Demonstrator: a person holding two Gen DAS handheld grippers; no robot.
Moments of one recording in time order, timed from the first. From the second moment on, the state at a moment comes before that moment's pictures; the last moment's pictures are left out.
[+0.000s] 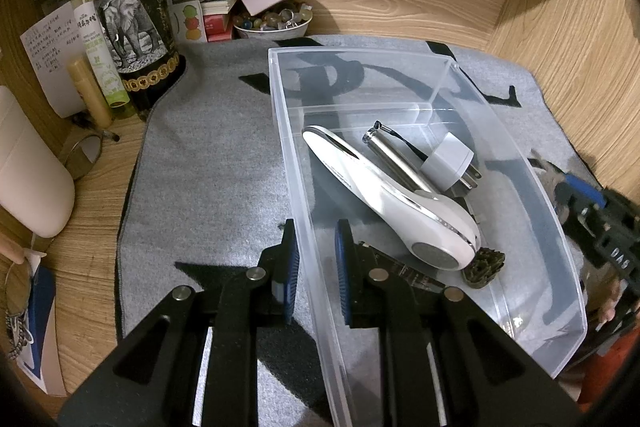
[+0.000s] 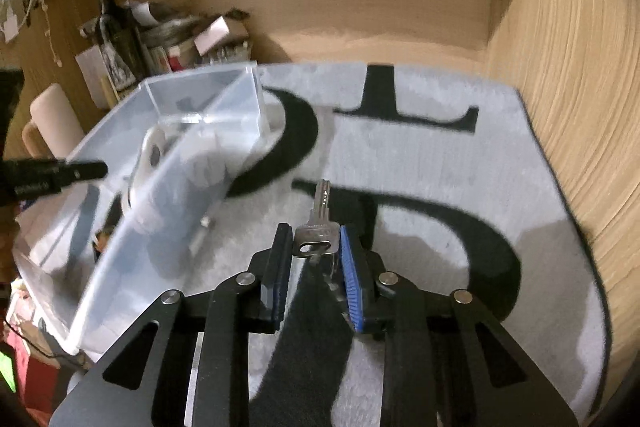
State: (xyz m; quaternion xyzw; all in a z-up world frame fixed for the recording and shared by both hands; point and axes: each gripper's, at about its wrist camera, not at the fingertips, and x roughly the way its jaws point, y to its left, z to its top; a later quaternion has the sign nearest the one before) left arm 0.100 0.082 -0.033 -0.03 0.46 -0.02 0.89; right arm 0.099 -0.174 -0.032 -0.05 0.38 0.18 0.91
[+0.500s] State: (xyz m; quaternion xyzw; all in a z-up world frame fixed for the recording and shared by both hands) left arm 0.100 0.082 -0.034 -0.03 0.46 -0.02 0.89; right arm 0.099 -0.129 0.036 -0.05 0.28 0.25 0.93
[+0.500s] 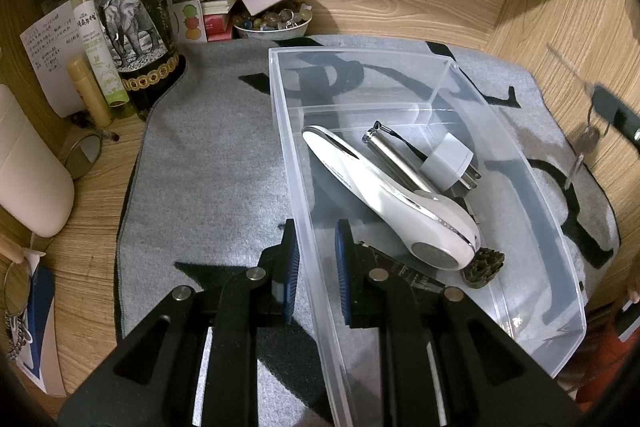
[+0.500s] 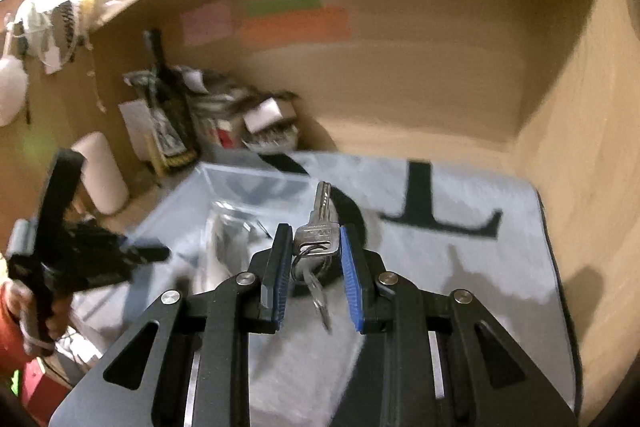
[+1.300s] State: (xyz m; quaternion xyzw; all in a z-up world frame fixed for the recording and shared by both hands) left arm 0.100 0.082 -0.034 -0.03 0.45 -0.02 0.89; right arm 0.113 -0.066 -0.010 -0.10 0.35 0.30 0.88
